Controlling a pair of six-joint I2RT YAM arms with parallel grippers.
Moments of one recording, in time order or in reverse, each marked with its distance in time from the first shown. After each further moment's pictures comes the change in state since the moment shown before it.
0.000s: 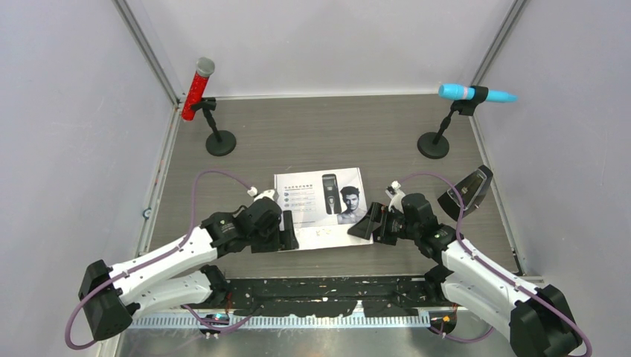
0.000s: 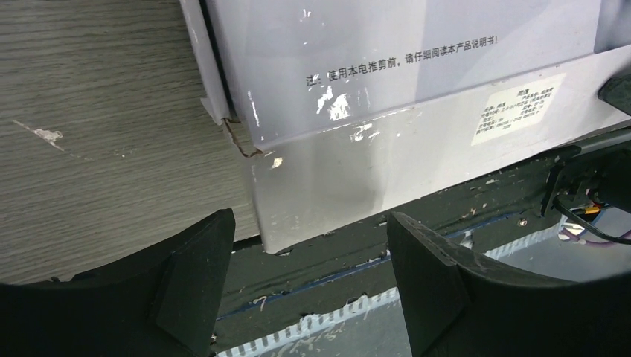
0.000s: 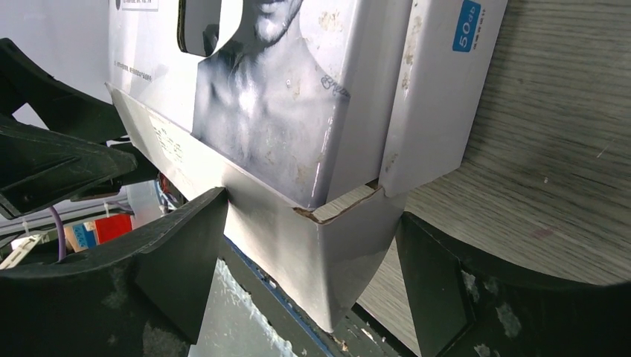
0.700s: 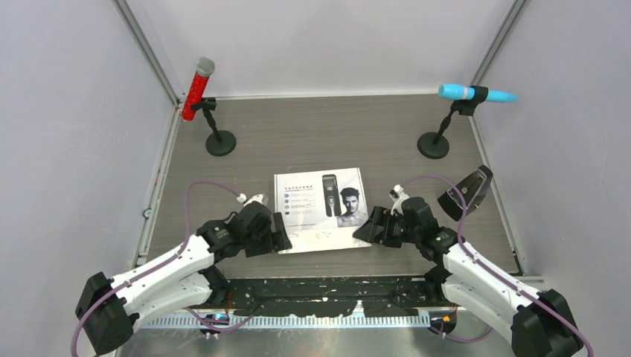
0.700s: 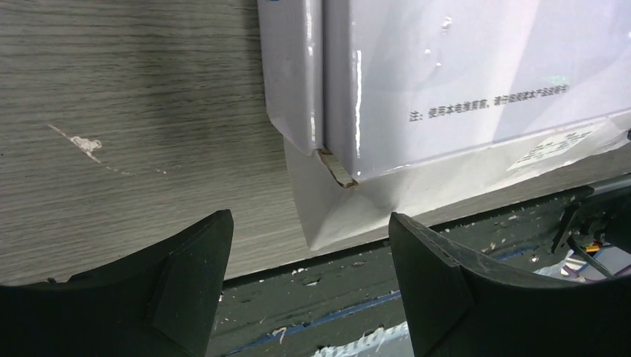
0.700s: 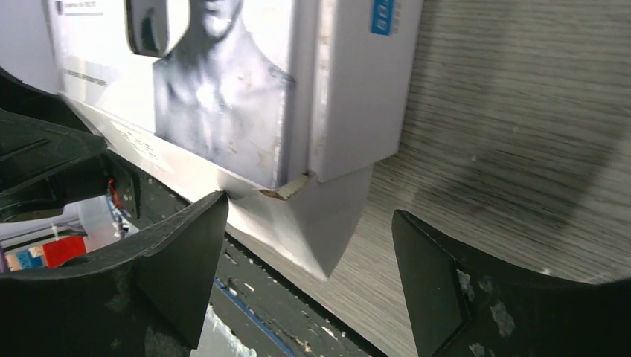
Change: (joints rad) left arm 0.113 -0.085 -0.156 0.082 0.018 -0.005; right arm 0.000 -0.035 -0.012 -0.078 0.104 -0.055
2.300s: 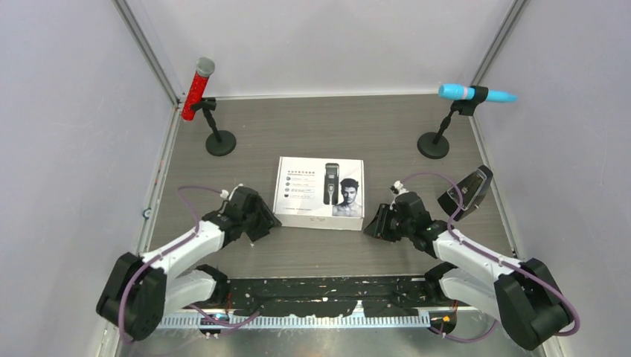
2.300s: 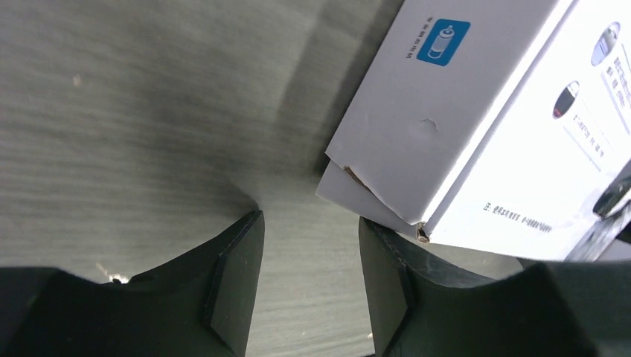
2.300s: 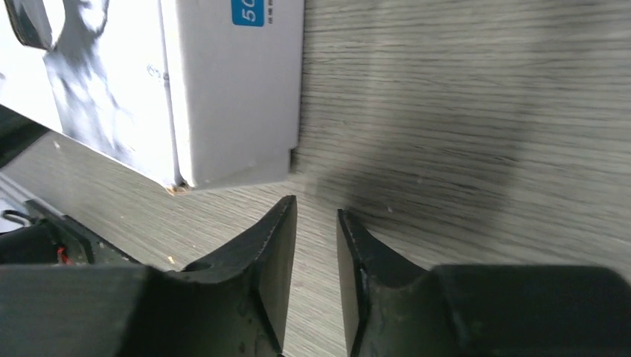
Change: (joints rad) left arm 0.325 0.191 -0.126 0.348 0.056 -0.103; right arm -0.027 0.243 0.004 0.148 0.123 0.017
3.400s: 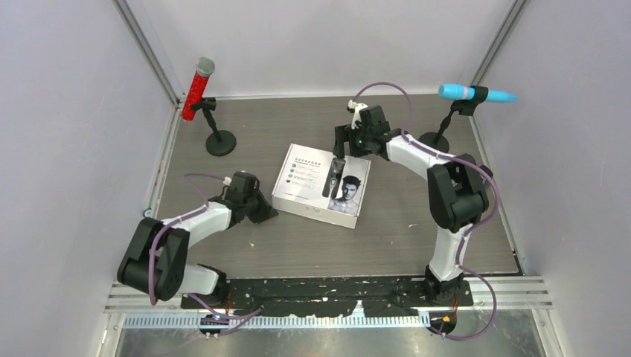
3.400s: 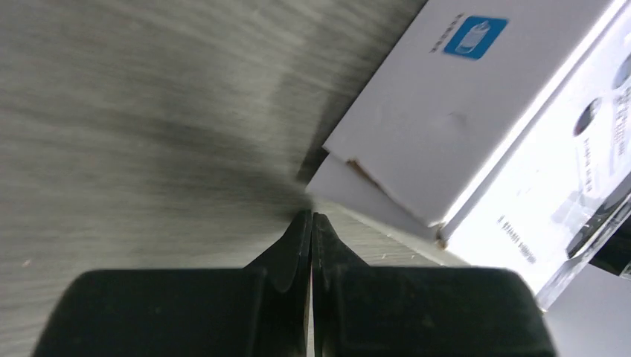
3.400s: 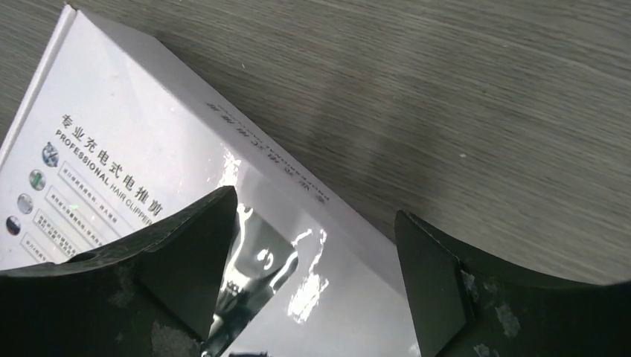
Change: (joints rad) left arm 0.148 0.288 0.114 0.179 0.111 0.106; right arm -0.064 0.831 1.059 -0.159 0.088 -0.545
